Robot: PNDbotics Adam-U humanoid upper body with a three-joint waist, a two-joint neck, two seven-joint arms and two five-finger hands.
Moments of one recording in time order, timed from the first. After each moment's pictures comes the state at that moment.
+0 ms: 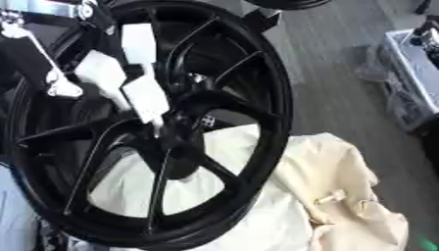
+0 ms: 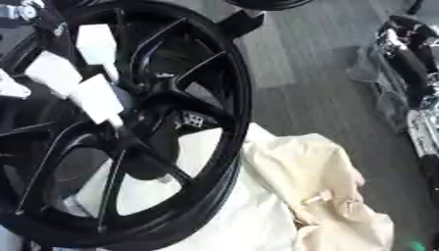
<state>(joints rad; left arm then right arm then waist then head) -1.00 0.87 -0.44 -1.71 -0.24 -0.04 -0.91 -0.38 -0.55 -0.08 -1.56 -0.25 0.07 -0.19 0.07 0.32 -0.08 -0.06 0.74</state>
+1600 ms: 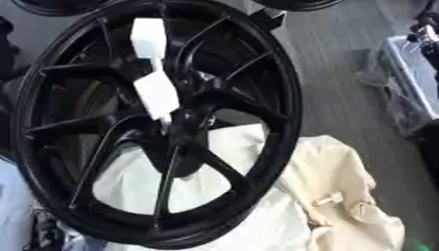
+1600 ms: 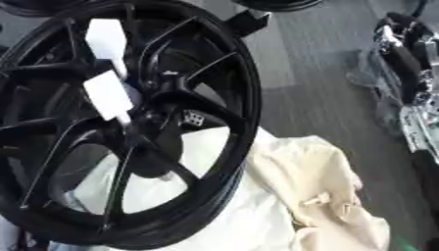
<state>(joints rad) -0.34 1.10 0.18 -1.71 -0.16 0.11 -0.36 -0.36 -0.56 -0.12 -1.56 -0.26 0.06 -0.23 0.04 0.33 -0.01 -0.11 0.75</state>
